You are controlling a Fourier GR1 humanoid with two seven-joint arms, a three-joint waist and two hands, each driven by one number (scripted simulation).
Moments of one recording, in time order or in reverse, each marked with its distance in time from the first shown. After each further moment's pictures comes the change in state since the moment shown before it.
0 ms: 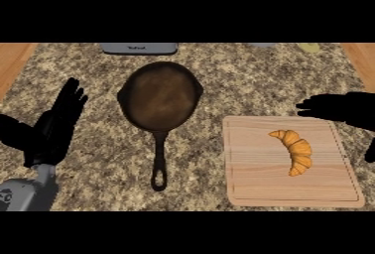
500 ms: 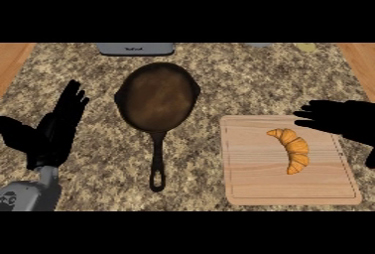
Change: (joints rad) left arm 0.014 -0.042 0.022 -0.008 -0.045 -0.005 0.014; right arm 0.106 -0.013 -0.036 -0.194 0.163 -0.044 0.070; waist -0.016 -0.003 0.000
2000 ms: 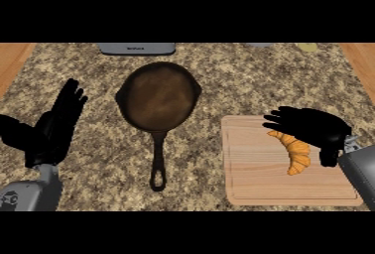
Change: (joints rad) left arm -0.006 -0.098 0.117 0.000 -0.104 -0.113 0.035; right arm 0.016 0.367 -0.099 0.124 0.412 0.035 0.045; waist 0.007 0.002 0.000
